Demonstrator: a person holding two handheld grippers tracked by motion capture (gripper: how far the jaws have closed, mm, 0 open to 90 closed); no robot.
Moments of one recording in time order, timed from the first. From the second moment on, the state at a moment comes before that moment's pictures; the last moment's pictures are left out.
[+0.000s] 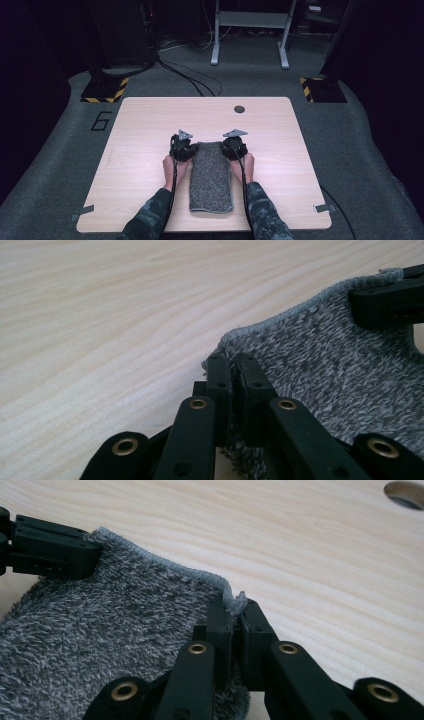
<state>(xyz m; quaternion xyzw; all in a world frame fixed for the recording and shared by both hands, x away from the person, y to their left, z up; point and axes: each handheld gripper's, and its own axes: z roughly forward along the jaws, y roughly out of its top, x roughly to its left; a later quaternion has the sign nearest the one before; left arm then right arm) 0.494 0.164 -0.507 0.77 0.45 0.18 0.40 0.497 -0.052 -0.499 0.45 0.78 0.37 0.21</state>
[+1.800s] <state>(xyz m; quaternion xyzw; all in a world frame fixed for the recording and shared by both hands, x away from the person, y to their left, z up) 0.480 0.166 -0.444 0.77 0.36 0.27 0.45 0.476 -0.066 -0.430 0.39 0.76 0.45 0.26</state>
